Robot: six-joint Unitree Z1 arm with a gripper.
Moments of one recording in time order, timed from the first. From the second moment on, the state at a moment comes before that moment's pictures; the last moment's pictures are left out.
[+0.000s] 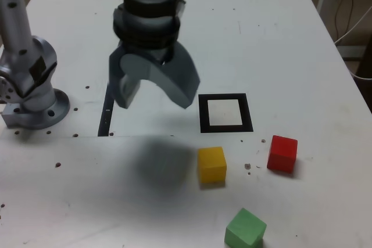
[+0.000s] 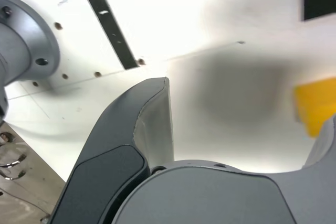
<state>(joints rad) -0.33 1.75 -1.33 1.33 -0.03 -0.04</state>
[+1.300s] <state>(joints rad) -0.37 2.22 -2.09 1.60 -0.02 -0.03</state>
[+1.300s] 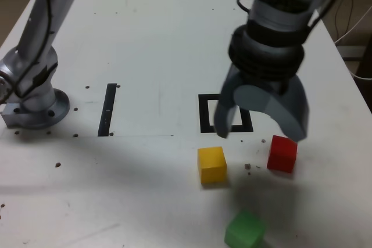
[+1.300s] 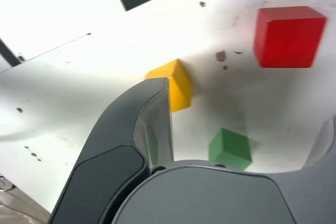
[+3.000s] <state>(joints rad) -0.30 2.49 -2.31 1.60 -0.02 0.04</state>
